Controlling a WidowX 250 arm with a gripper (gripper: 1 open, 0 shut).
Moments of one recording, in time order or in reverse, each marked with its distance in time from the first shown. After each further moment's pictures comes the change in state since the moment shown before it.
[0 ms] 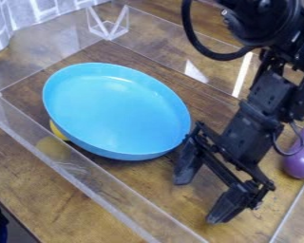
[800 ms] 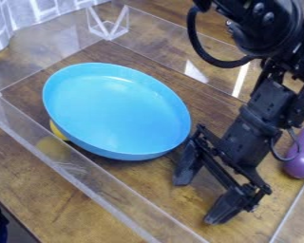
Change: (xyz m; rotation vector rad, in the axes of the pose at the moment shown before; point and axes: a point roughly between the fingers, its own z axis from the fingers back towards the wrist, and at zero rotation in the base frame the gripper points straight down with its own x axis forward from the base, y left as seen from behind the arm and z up) arm 0.008 0.006 -0.006 0.025 0.015 -0.006
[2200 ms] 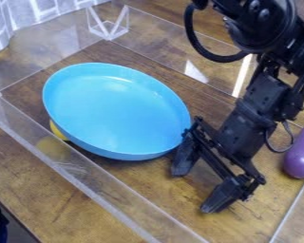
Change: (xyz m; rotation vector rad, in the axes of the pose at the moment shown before) arm 0.008 0.011 0.001 0.023 -0.014 0.017
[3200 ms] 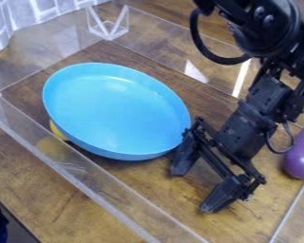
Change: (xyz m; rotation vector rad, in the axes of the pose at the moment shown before) arm 0.009 0.003 -0.001 0.023 -0.007 0.001
